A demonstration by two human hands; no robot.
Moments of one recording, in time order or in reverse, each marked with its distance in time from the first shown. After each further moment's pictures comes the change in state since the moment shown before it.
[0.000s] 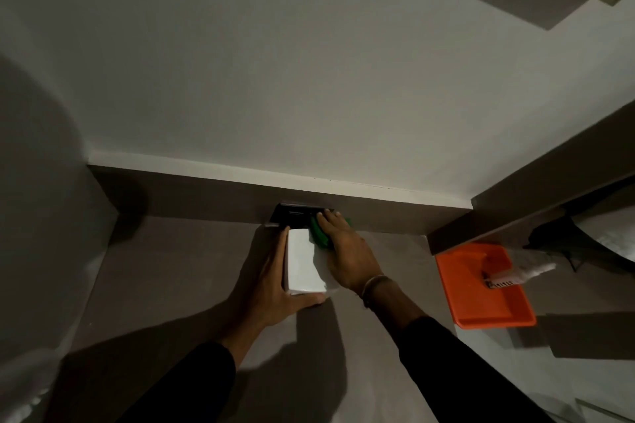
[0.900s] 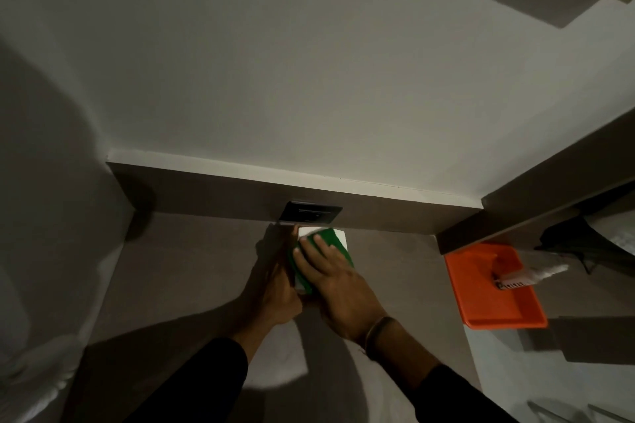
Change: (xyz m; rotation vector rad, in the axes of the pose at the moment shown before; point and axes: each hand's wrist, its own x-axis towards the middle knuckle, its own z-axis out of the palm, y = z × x) left_hand -0.016 0.005 0.006 0.110 0.017 -0.157; right_hand -0.058 -0.038 0.016 -0.274 -0.095 -0.344
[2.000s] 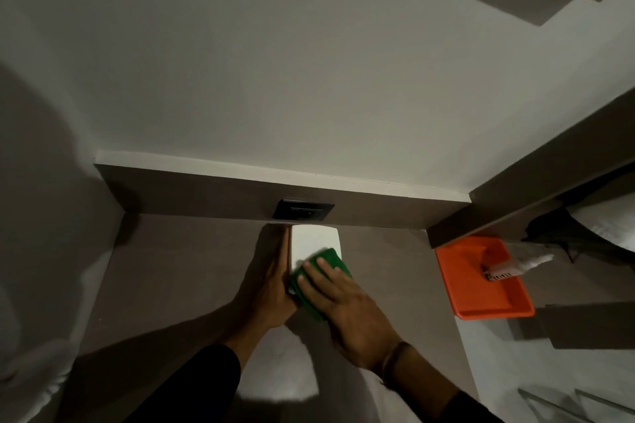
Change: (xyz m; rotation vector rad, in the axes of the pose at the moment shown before) left_hand -0.005 -0.004 0.002 -0.051 0.059 0.127; right_hand -0.050 -0.002 0.002 0.010 -0.049 -0.025
